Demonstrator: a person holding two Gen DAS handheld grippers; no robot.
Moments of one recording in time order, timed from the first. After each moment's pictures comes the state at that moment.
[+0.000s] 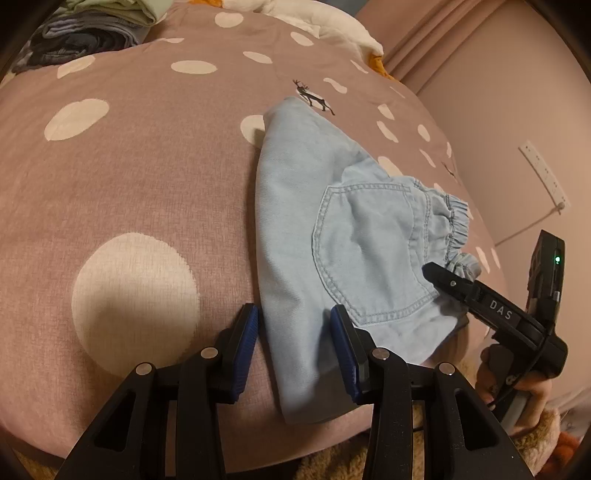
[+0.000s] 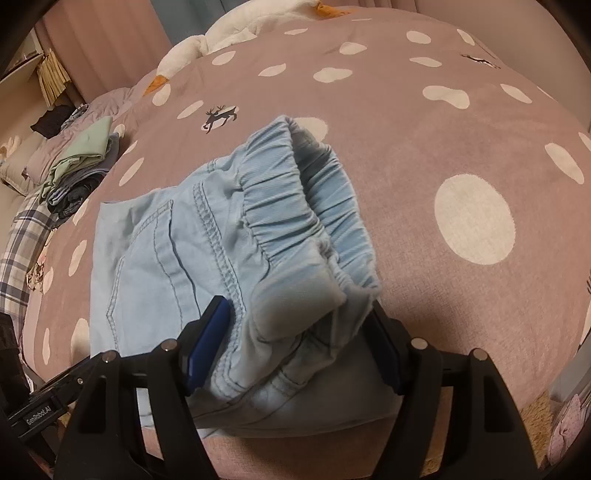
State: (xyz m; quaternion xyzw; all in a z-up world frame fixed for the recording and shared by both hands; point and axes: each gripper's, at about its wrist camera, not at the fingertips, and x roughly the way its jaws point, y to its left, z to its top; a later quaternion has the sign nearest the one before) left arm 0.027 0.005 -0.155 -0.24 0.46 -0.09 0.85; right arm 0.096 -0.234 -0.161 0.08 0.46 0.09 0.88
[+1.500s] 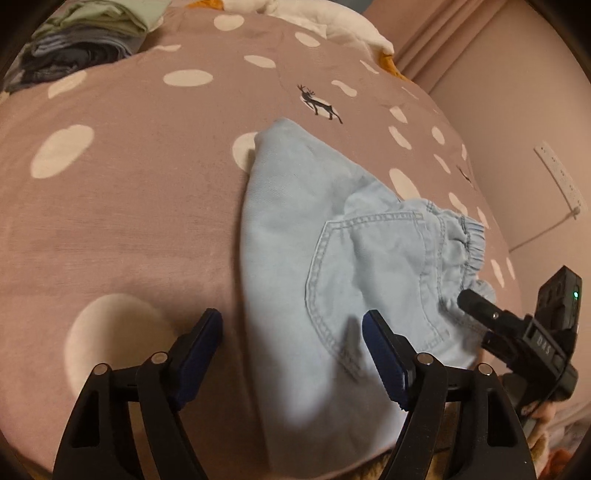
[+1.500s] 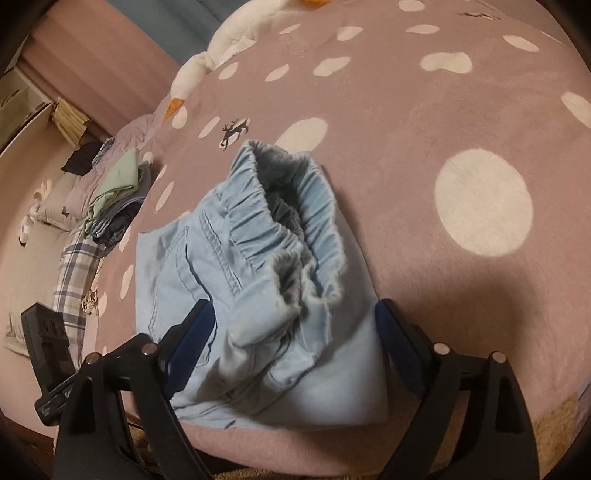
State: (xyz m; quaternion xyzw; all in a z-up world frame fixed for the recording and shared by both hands) left arm 0.061 -0.006 -0.147 -0.23 0.47 -0.06 0.85; right arm 0.106 -0.260 -0.165 0.19 0.47 0.17 0.85
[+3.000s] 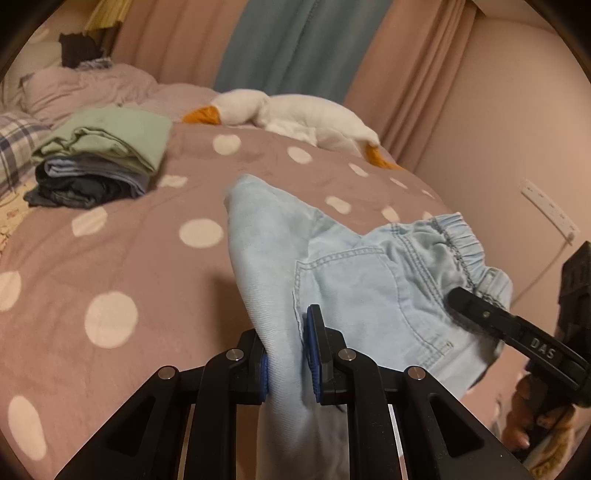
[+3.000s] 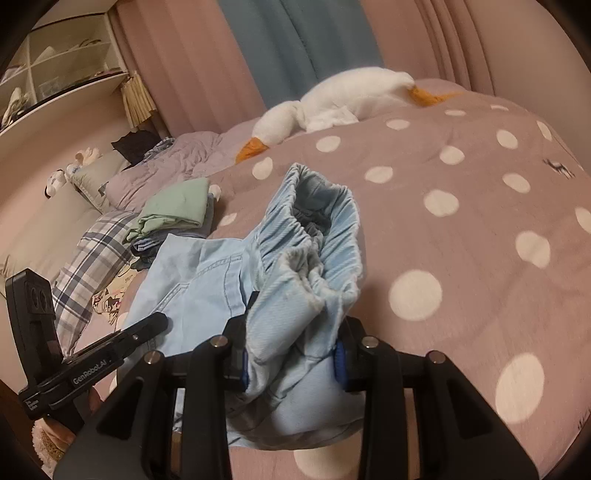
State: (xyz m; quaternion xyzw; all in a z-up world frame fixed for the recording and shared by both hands) left arm 0.083 0.033 -0.054 -0.18 0.31 -0.02 0.93; right arm 0.139 -0.176 -0.053 0.08 0.33 0.24 0.91
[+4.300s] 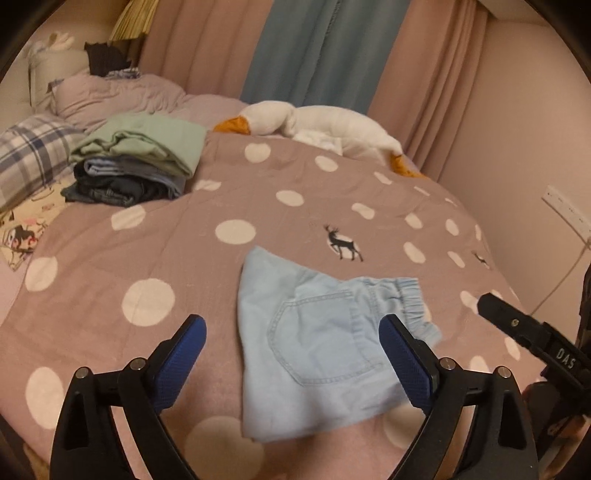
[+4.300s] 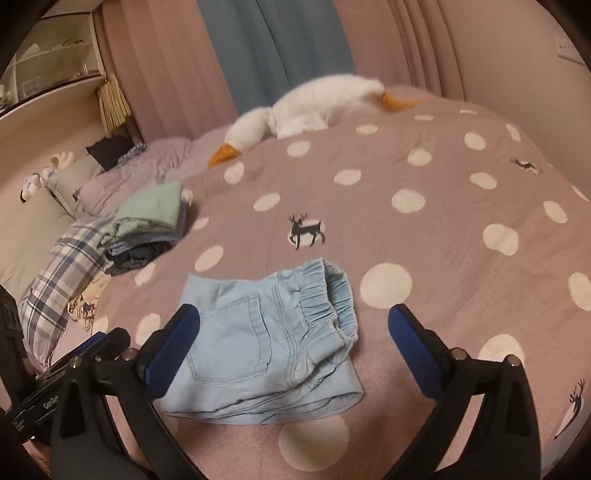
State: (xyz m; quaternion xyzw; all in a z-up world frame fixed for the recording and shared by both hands) left arm 0.039 0.032 -0.046 -0.17 0.30 0.03 0.94; right arm 0.109 -0.183 -0.049 0.07 0.32 0.17 0.93
